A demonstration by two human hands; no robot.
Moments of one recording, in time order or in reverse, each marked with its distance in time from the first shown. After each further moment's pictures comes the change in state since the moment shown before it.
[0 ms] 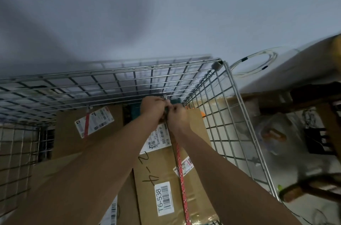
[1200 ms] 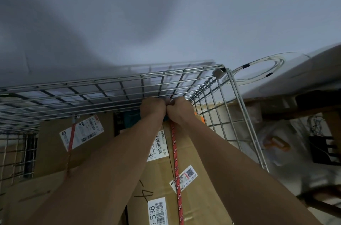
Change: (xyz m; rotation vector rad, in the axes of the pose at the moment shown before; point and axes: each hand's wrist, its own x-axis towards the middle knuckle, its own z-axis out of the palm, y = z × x) left_hand 0.074 0.013 0.065 0.113 0.226 -0.066; right_hand 0.097 -0.013 -0.041 -0.529 -0.088 -0.103
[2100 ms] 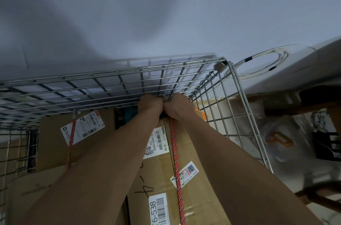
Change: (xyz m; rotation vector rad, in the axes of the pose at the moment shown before) left_hand 0.016 -0.010 -0.003 0.154 -0.066 -0.003; right_hand 0.004 -0.003 0.009 -0.189 -0.028 0.017
